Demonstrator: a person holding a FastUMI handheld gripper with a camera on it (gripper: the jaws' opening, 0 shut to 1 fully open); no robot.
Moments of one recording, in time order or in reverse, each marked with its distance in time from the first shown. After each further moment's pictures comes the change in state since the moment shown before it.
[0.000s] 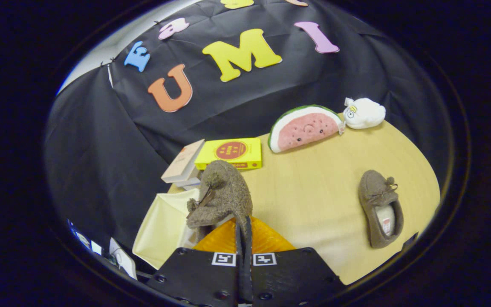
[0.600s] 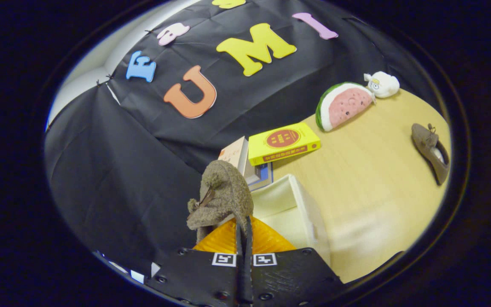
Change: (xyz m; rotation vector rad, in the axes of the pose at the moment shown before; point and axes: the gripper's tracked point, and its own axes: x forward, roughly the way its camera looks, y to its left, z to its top) arm 0.061 0.163 -0.073 0.192 0.026 0.093
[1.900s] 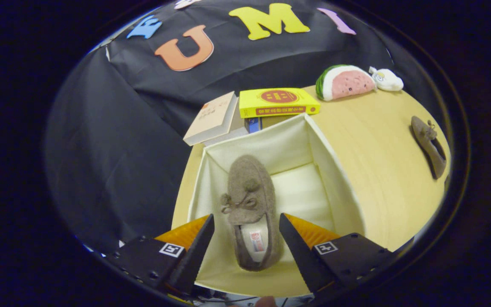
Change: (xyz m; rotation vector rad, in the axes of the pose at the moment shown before) arm 0.031 -0.001 -0.073 -0.187 0.149 -0.195
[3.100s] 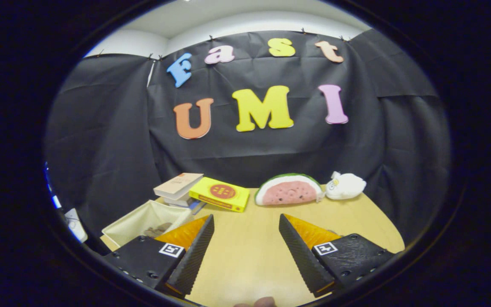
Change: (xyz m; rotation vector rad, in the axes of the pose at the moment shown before) arm -0.182 -0.309 0.161 -0.321 -0.578 -0.085
